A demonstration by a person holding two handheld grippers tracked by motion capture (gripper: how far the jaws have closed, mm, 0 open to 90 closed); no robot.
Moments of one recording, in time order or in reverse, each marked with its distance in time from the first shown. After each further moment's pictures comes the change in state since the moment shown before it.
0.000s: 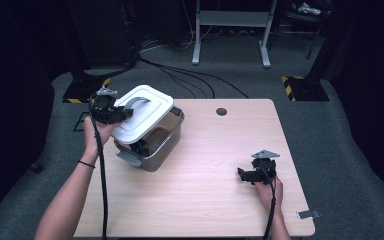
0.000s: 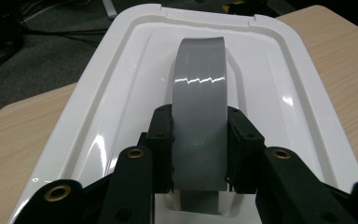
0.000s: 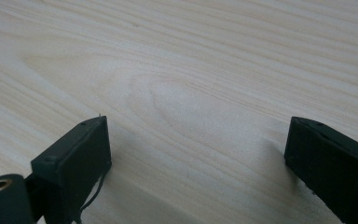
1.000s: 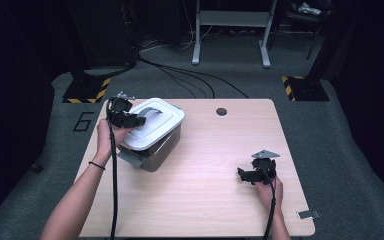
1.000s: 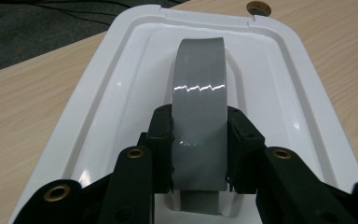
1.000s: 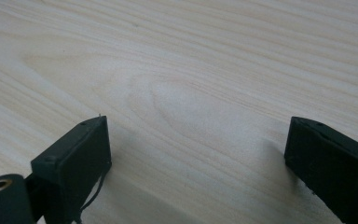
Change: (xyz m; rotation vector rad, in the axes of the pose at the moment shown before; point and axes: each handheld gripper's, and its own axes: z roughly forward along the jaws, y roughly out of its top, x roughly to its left) left arm -0.026 -0.001 0.027 0.142 -0.042 0.052; right arm 0.000 0.000 0.000 0.001 0.000 0.000
